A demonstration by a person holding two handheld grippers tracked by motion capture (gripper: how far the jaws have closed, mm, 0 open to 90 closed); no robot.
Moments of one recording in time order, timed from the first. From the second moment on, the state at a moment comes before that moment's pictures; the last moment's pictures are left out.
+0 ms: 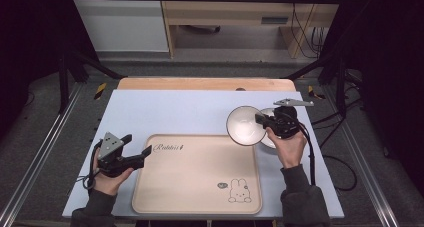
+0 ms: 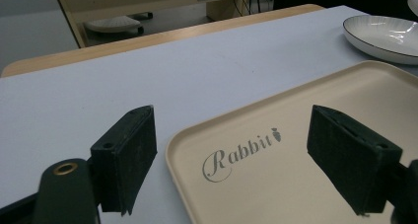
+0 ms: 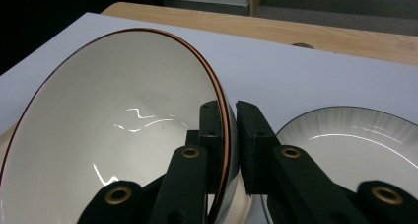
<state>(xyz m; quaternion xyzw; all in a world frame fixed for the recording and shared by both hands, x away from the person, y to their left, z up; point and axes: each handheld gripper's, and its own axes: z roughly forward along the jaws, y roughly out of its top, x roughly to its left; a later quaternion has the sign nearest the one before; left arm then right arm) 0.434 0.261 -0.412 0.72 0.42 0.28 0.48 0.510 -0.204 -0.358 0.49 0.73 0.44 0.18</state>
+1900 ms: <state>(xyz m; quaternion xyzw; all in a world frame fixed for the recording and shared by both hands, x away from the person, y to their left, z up) 0.434 0.260 -0.412 0.73 0.42 0.28 0.47 0.509 -0.111 -0.402 0.43 0.80 0.41 0.10</state>
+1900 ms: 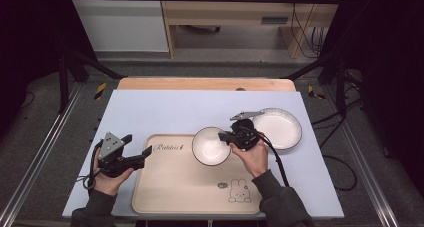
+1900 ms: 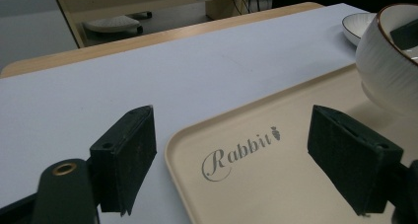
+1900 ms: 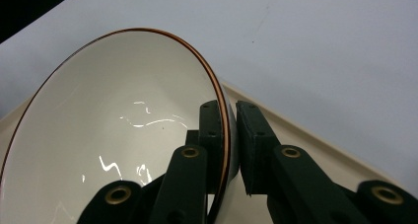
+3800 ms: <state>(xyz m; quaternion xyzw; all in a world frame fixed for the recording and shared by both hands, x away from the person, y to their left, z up) 0.434 0.258 -0.414 0.73 0.42 0.28 0.47 0.521 -0.085 -0.449 0.43 0.83 0.36 0.06</state>
